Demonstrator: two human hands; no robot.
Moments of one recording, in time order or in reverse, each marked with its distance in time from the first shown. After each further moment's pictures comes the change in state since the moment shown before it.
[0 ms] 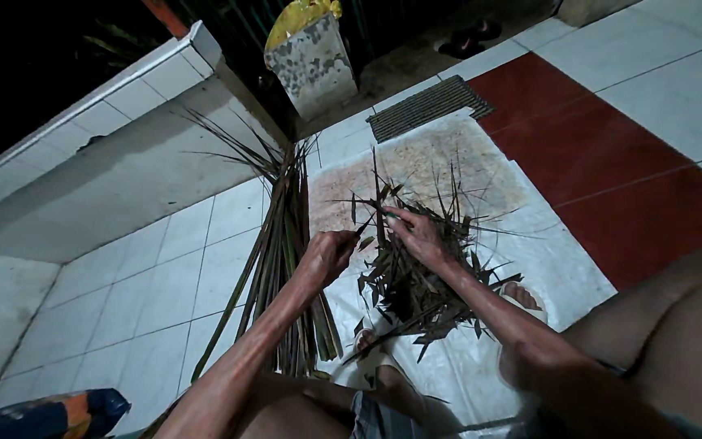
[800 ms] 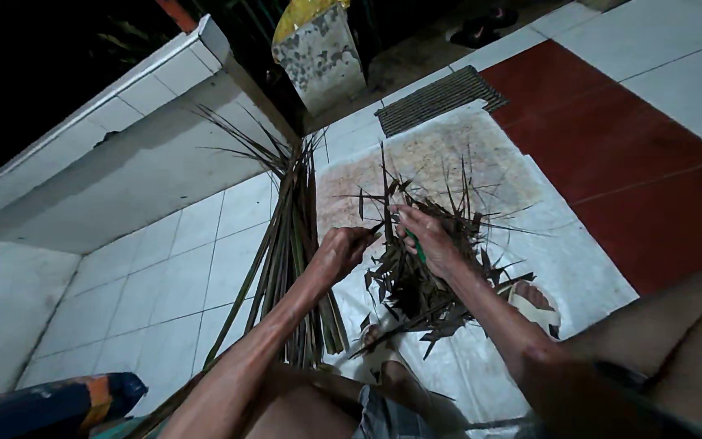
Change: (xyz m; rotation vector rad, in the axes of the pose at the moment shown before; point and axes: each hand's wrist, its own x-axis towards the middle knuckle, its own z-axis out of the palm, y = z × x) left_hand 0.006 -0.001 0.008 -0.054 -0.040 0.026; right_hand -0.008 0.000 0.008 0.676 -0.110 0.221
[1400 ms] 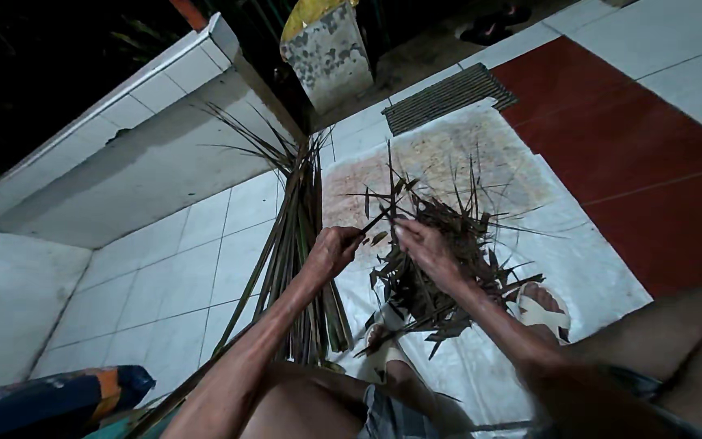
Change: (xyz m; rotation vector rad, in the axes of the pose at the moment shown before) left_hand -0.006 -0.032 -0.005 0.003 0.061 -0.052; right_hand -0.020 0.003 0.020 -0.500 0.059 -0.088
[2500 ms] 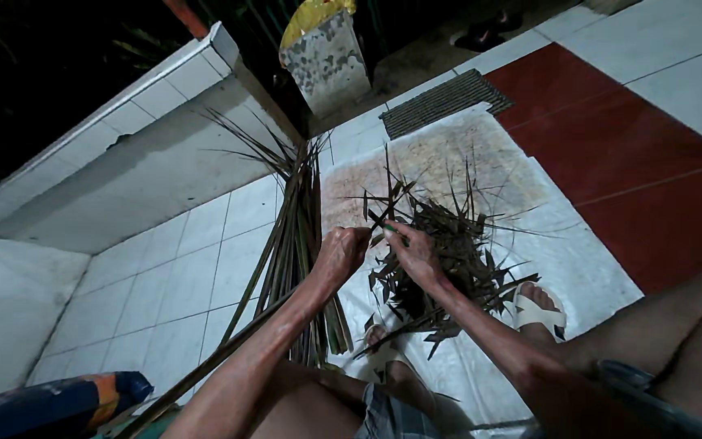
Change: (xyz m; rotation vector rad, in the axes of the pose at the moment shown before) left_hand 0.000 0.035 0.008 0.305 0.060 0.073; right_hand -0.002 -0.012 0.022 -0.201 0.153 0.031
